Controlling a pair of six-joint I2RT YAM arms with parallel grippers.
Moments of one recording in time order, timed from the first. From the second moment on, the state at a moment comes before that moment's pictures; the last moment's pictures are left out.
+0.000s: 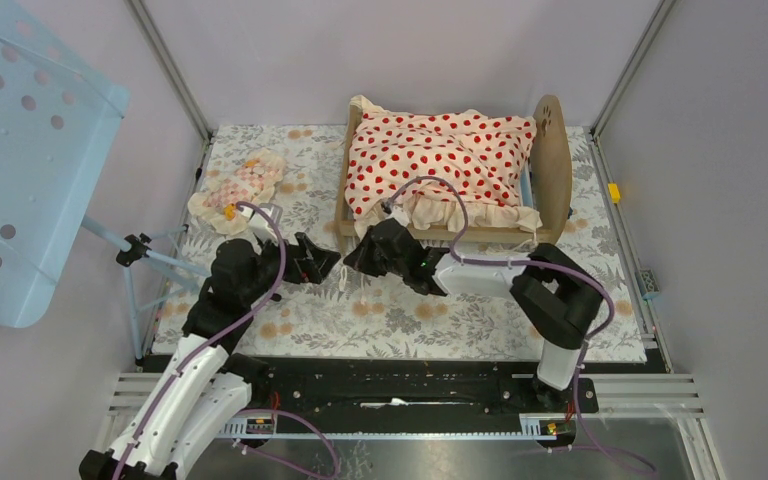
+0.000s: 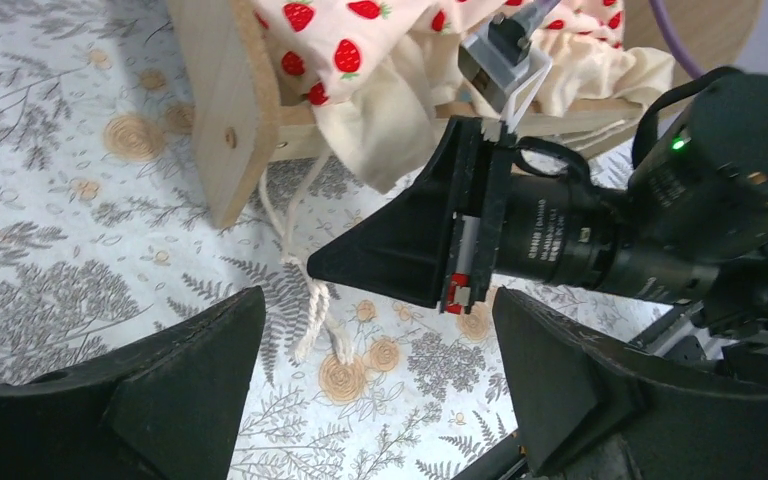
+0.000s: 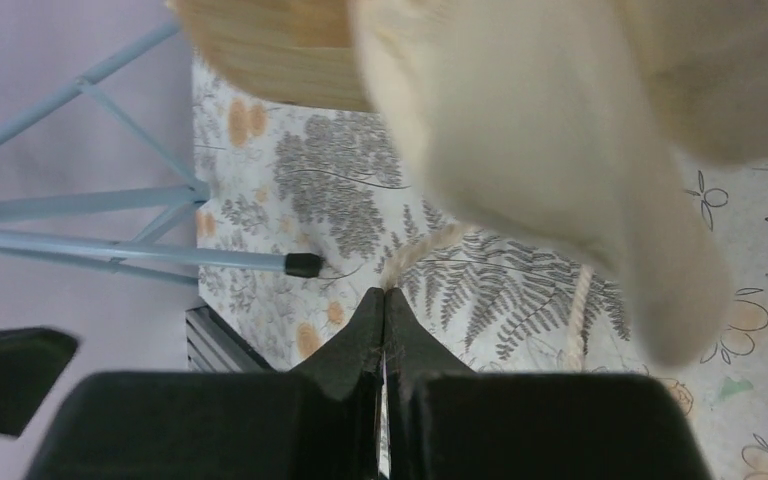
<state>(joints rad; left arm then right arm) -0.32 0.62 0.55 -0.20 0.31 -0.45 0.95 1.77 1.05 0.20 0.08 1.06</state>
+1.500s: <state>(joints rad) -0.38 0.78 0.37 -0.17 0.14 -0.71 0.94 1.79 0.95 0.30 0.35 0.77</state>
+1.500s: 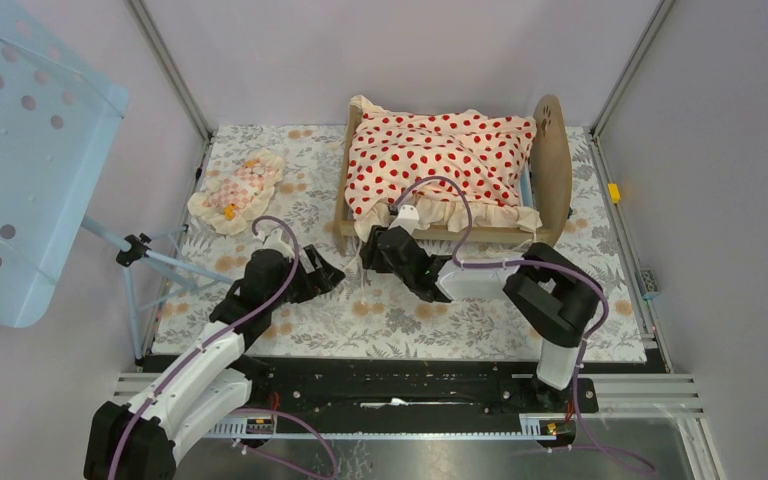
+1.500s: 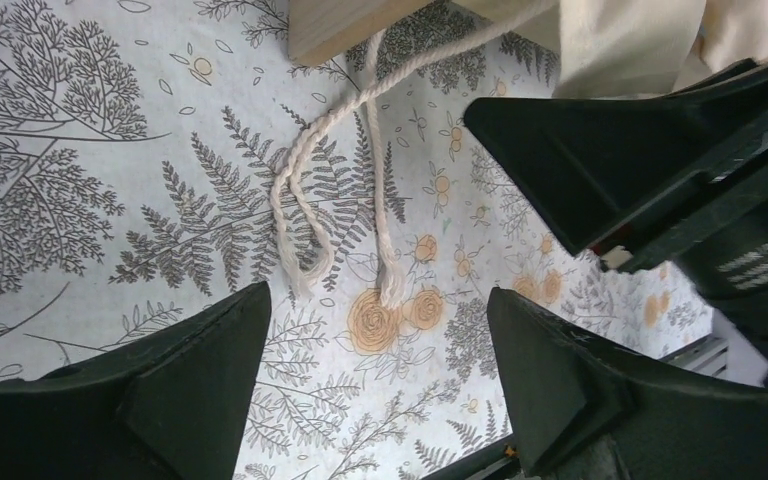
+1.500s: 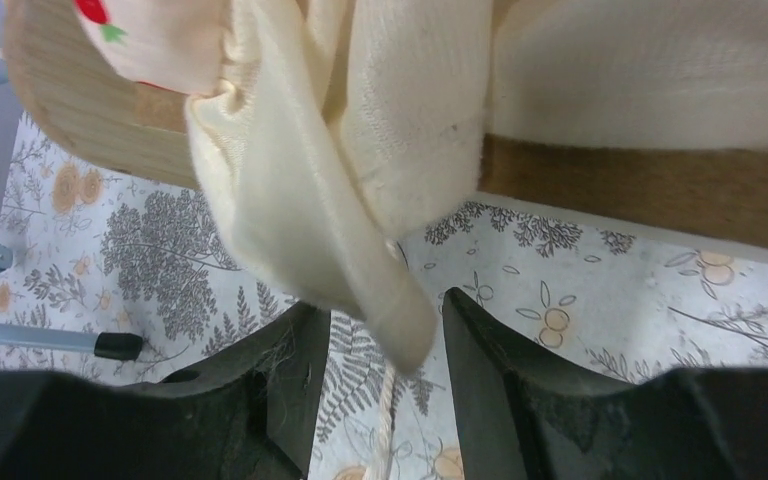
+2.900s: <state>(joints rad) -0.43 1.17 0.20 0.53 0.21 -1.00 0.95 2.02 1.02 0.48 0.69 0.85</state>
